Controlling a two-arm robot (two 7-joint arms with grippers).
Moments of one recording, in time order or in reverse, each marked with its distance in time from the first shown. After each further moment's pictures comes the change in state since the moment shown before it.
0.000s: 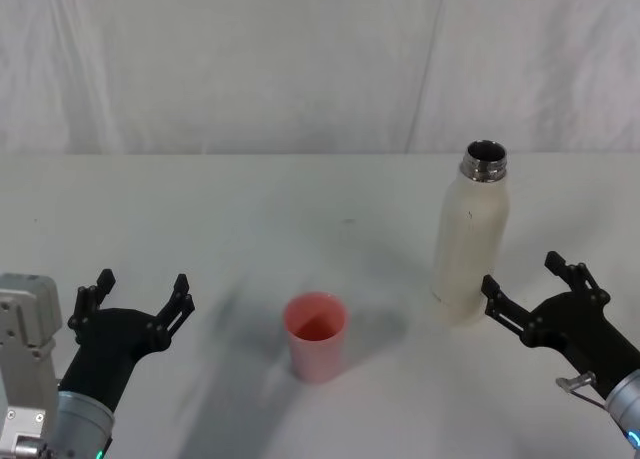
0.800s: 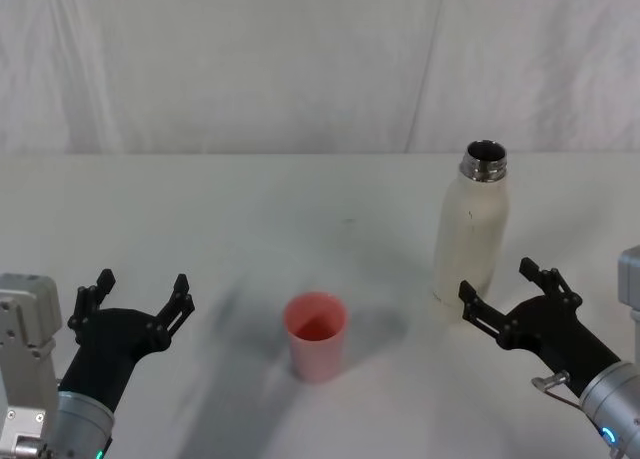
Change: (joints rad) left arm 0.000 0.000 0.000 0.000 0.000 0.000 0.000; right arm 0.054 0.008 -0.061 0.056 0.021 0.025 -0.016
